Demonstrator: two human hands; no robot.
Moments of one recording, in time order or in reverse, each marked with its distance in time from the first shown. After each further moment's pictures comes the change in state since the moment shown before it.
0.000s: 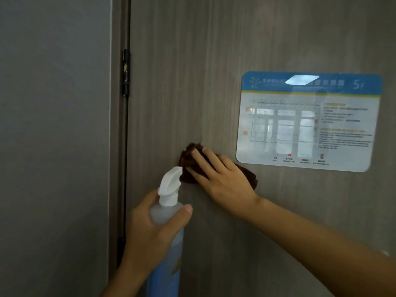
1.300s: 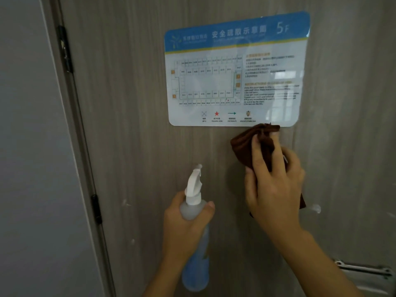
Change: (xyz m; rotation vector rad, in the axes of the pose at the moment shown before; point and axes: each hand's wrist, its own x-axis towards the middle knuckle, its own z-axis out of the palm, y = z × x) left_hand -0.120 -0.018 0.205 0.118 0.103 -0.191; right_hand -0.231 0.062 -0.079 0.328 0.230 0.797
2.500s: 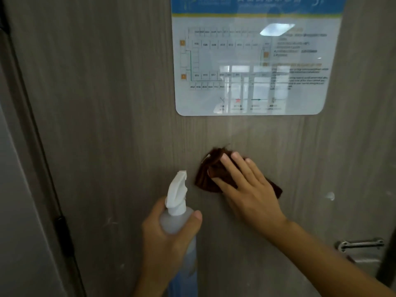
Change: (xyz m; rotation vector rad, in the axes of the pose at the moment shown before) left_hand 0.054 -0.045 -0.073 -0.128 -0.152 0.021; right_hand -0.035 -0.020 0.092 -0.224 -0.241 -0.470
